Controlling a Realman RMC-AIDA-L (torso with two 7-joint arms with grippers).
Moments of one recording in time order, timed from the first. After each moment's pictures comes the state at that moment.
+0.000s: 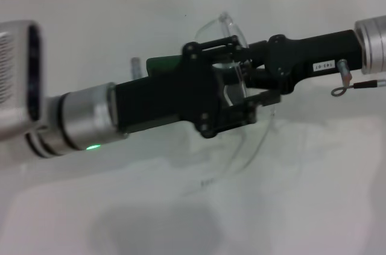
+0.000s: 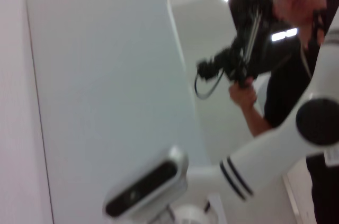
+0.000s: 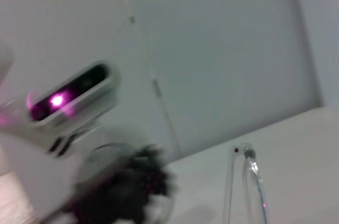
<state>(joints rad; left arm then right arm) -0.77 -2.09 2.84 -0.05 -0.46 1.86 -0.47 0.82 1.99 -0.95 -0.53 -1.80 -1.64 1.54</state>
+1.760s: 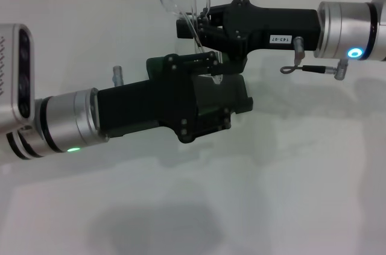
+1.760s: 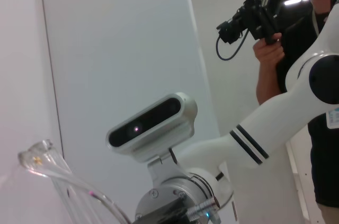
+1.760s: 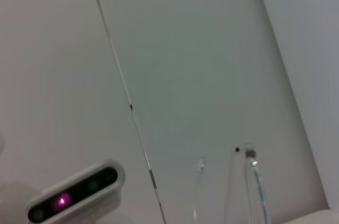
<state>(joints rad) -0.76 -2.08 2.84 -0.16 -0.43 1.86 -0.53 0.87 2.02 -1.16 -0.35 -1.36 -1.50 1.34</state>
